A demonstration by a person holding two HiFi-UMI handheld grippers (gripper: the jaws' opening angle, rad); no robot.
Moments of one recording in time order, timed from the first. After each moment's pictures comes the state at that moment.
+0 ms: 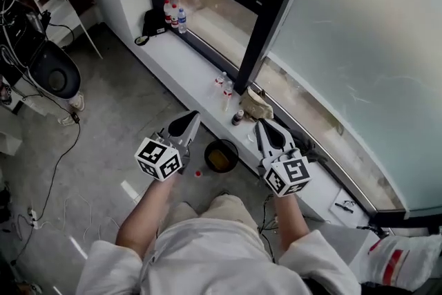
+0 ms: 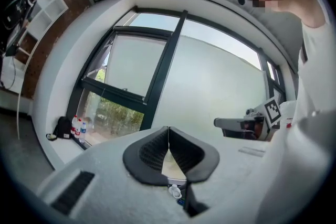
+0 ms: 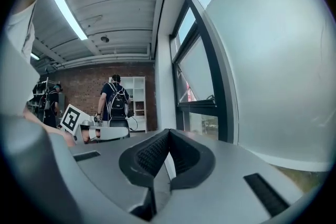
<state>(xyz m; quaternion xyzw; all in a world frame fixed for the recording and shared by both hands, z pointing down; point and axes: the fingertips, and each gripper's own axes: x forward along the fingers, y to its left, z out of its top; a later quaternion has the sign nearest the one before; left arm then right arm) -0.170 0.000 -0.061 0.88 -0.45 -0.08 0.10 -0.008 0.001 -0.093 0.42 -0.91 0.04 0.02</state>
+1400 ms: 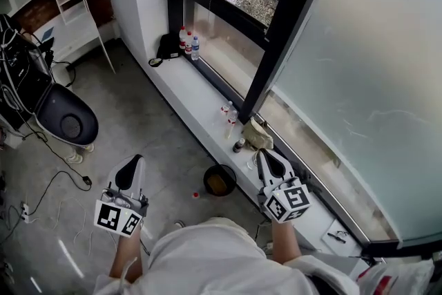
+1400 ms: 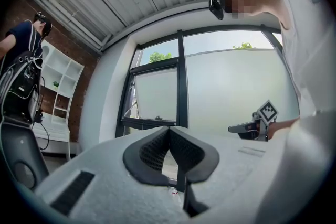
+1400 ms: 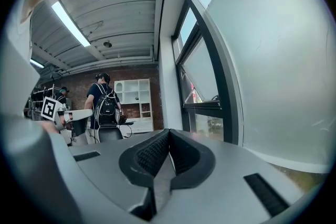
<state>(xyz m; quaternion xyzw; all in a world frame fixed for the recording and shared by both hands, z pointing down) -0.291 0.149 -0.164 0.77 -0.63 -0.06 -0.03 -0.006 0.029 -0.134 0.39 -0.92 0.06 0.02</state>
